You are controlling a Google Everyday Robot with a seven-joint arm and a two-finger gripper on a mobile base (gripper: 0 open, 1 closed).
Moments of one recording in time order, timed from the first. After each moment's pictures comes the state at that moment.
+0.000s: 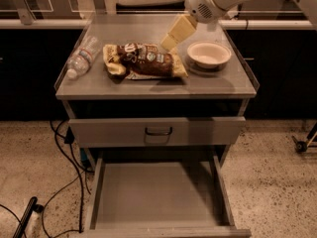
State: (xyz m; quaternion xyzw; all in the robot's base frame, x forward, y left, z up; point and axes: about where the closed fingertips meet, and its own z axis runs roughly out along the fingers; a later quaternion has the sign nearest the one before) arm 0.675 -0.046 1.000 -0.55 0.71 0.06 0.43
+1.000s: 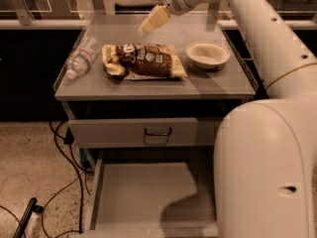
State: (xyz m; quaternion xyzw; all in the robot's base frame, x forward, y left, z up) arm 0.823 0.000 0.971 -0.52 0.70 0.10 0.48
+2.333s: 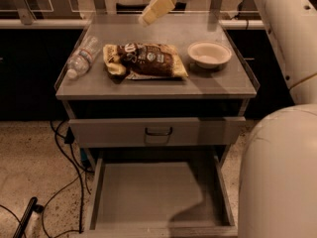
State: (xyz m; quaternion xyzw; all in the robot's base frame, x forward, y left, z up) arm 0.767 0.004 1.027 -0.55 0.66 0.13 0.49
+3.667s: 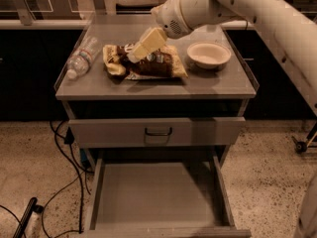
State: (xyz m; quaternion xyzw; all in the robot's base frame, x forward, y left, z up) arm 0.690 0.037 0.960 -0.56 0.67 0.21 0.45
